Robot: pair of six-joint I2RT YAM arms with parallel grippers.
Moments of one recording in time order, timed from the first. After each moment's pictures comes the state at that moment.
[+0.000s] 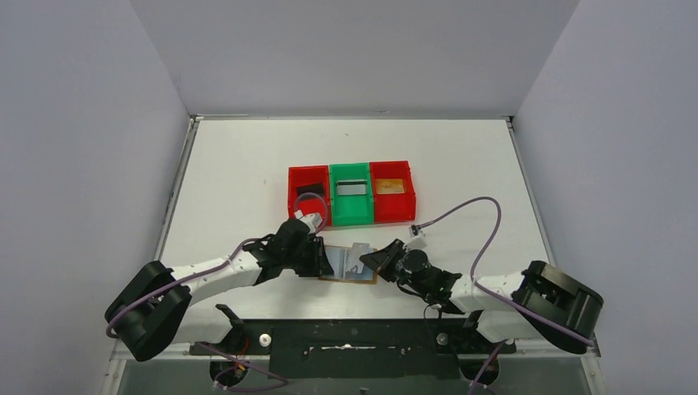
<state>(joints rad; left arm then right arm) -0.75 1.29 0.49 -0.08 0.20 -0.75 0.94 1.30 0.19 0.67 0.17 1.33</state>
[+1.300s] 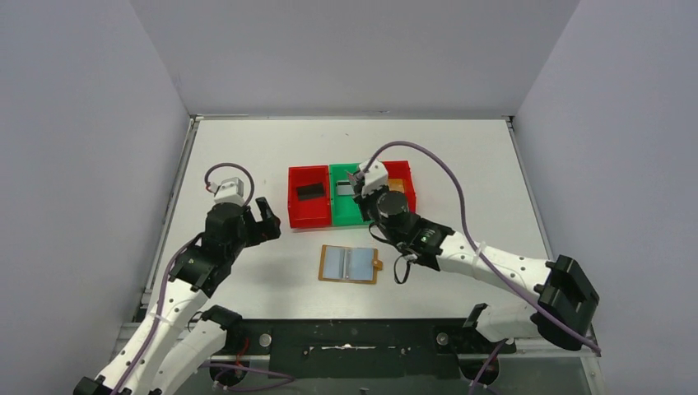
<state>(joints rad) -0.40 0.73 0.66 -0.52 -0.23 -0.53 0.95 1.26 0.82 0.22 0.42 0.02</state>
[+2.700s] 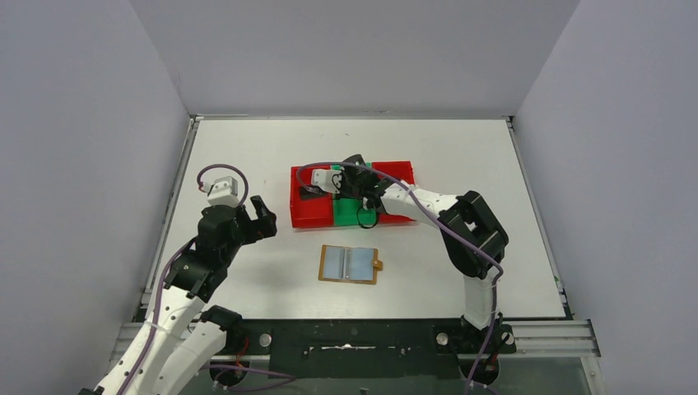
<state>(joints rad) -0.38 0.66 0.65 -0.48 -0.24 -0.49 0.73 1.94 1.35 -0.12 0.15 -0.94</state>
